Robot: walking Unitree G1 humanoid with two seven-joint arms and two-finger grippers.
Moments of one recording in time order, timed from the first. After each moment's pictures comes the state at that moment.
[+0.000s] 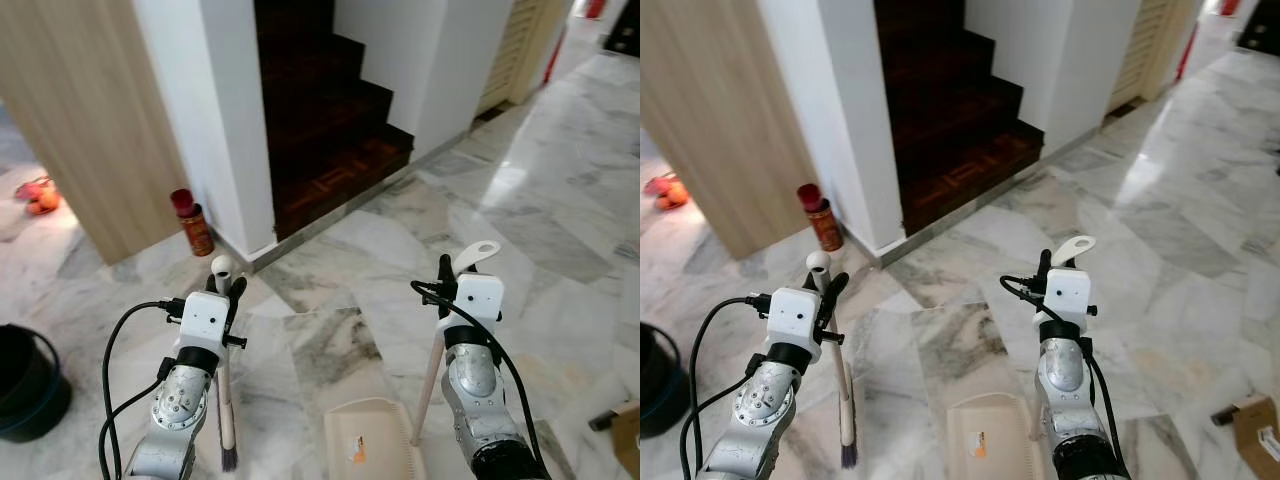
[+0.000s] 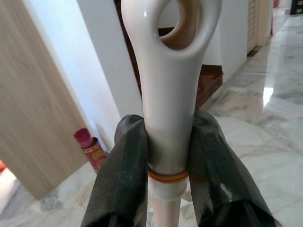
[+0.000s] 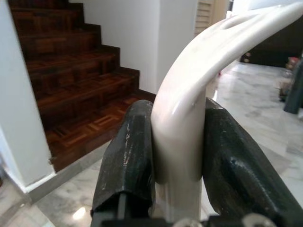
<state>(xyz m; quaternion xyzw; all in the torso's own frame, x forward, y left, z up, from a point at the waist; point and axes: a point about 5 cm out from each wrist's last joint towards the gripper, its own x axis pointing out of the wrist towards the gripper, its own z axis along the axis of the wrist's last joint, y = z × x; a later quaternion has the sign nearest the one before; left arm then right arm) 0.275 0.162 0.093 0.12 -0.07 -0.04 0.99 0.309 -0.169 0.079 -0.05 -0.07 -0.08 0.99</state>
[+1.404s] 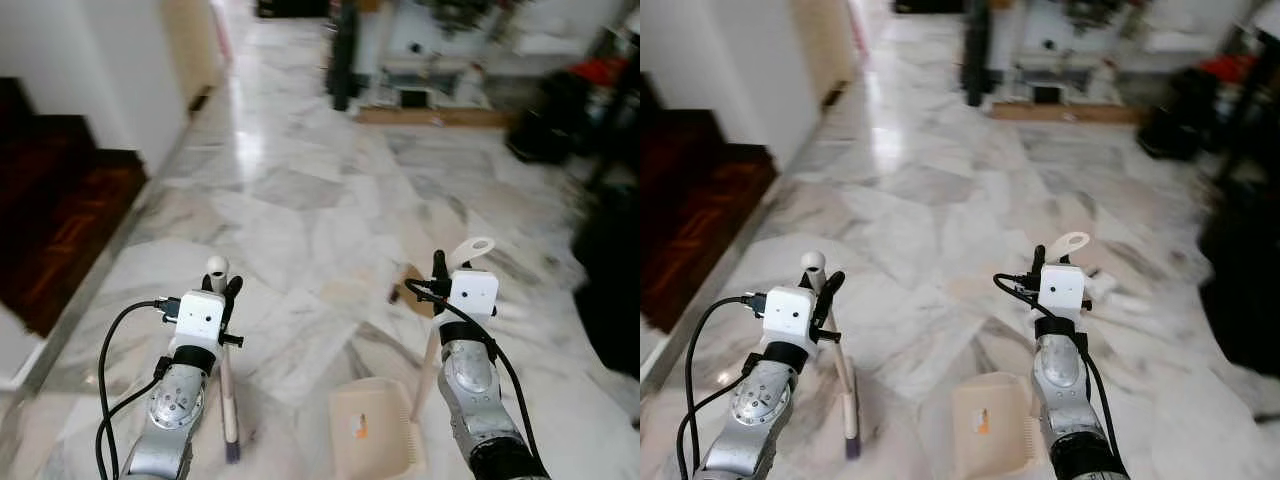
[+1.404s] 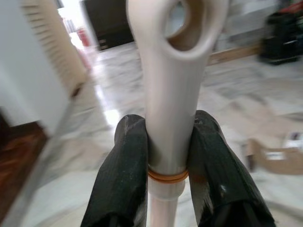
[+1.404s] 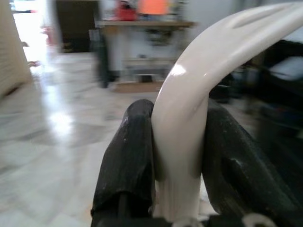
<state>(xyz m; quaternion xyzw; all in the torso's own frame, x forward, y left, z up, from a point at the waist) 0.276 0.158 0.093 0.11 -0.07 -0.05 0.99 0.311 -0.173 0.082 -0.05 -0.07 -0.09 0.99</state>
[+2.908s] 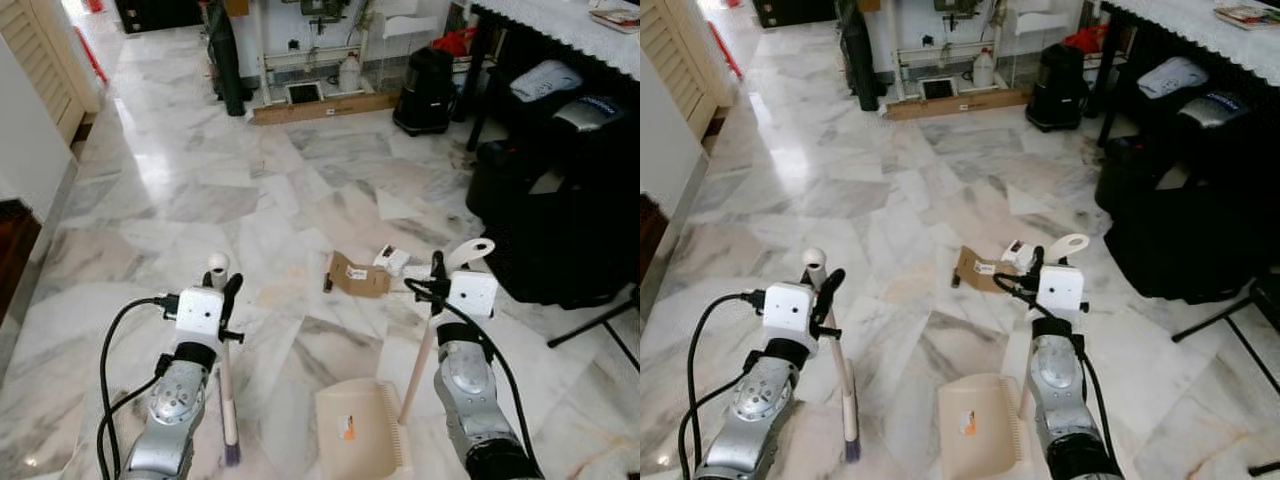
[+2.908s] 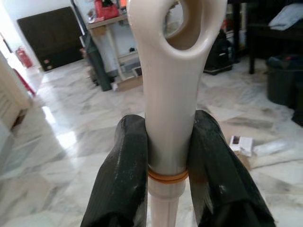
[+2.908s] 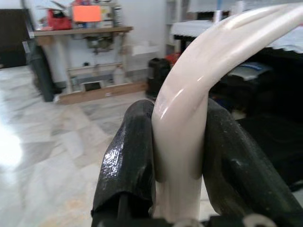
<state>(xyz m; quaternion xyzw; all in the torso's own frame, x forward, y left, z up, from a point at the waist) 0.279 0.164 0.095 0.10 -0.07 -0.04 0.99 0.311 -0.164 0.082 -0.04 -0.07 -0.08 0.99</state>
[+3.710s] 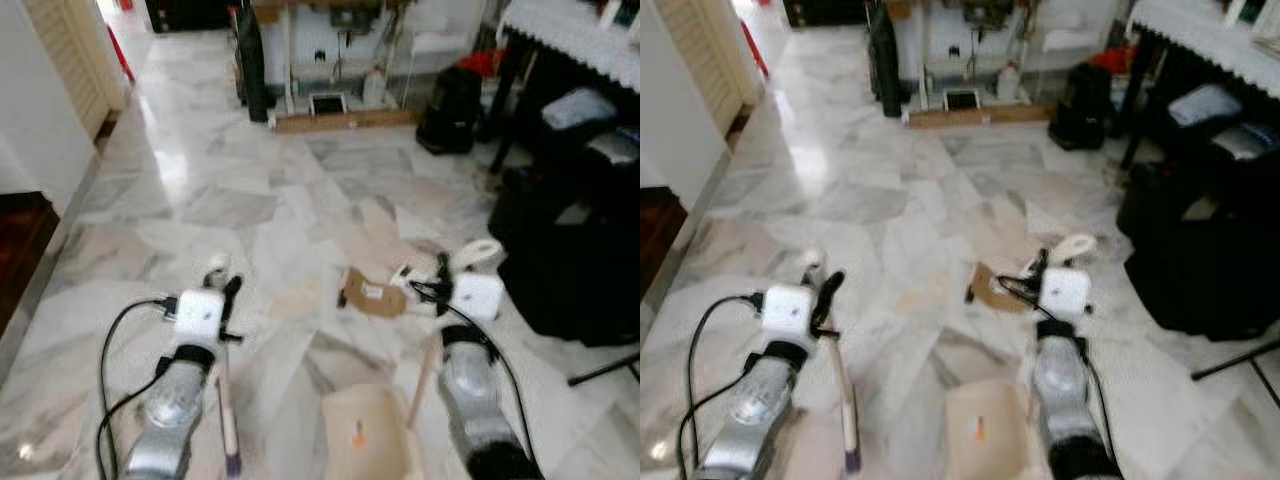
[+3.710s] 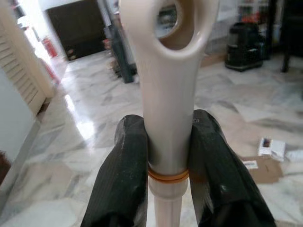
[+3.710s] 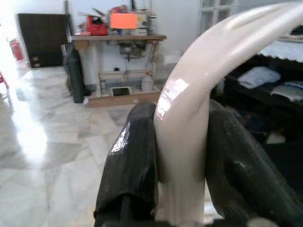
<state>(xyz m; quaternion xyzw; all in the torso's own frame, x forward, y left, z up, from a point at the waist) 0.276 0.174 0.091 0.11 -0.06 -0.02 0.99 0.311 -0.150 0.084 -0.04 -0.08 -0.06 0.99</state>
